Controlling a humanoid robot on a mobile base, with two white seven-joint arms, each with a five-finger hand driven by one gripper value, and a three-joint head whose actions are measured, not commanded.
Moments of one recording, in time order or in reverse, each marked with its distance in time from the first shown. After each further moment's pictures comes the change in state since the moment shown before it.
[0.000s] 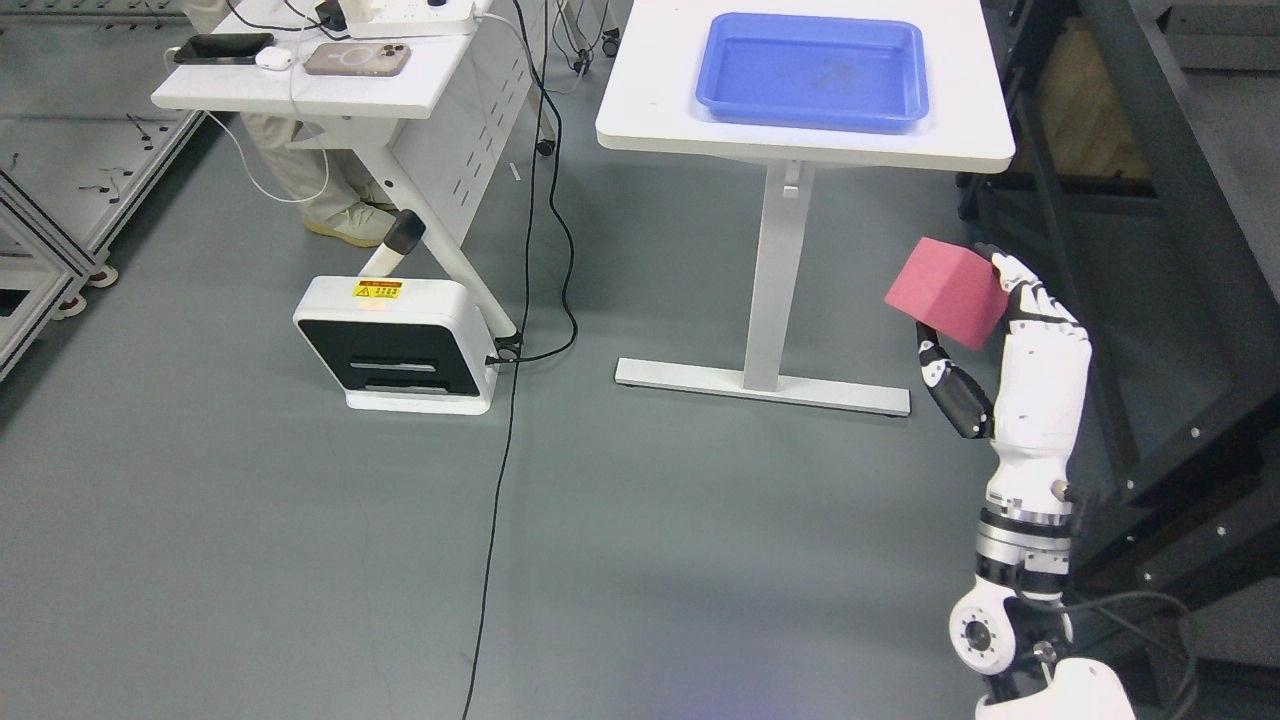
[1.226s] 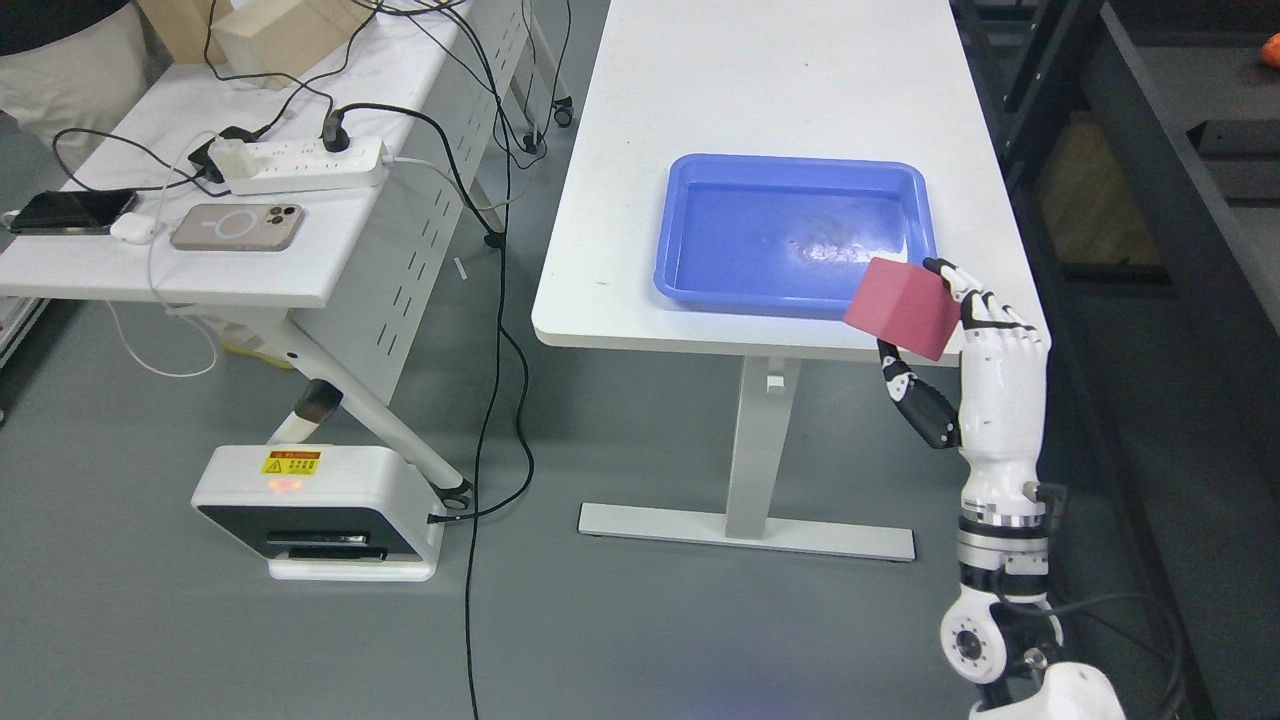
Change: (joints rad) left arm 0.000 0.000 0.000 0.000 0.000 0.000 0.000; right arm 0.010 0.001 0.021 0.003 0.030 -0.058 0.108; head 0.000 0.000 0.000
